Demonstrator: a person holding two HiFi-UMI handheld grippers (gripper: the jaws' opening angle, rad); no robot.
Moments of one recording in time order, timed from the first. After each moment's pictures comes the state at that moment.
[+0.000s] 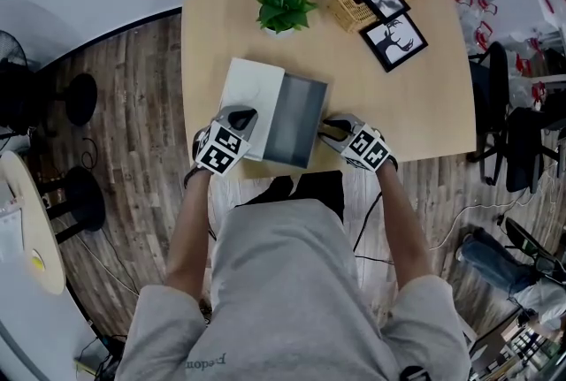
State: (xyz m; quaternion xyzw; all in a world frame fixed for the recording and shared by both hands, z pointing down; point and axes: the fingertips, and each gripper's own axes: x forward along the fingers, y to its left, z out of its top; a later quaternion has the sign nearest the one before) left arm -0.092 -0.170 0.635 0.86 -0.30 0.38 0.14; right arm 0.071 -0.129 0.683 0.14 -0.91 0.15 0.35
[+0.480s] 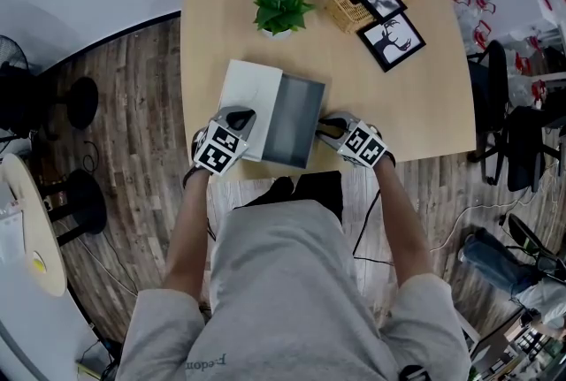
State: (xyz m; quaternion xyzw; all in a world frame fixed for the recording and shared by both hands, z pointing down) left arm -0.091 -0.171 0.636 0.86 -0.30 0.38 0.15; right arm 0.067 -0.134 0.686 0.13 -0.92 0.13 0.36
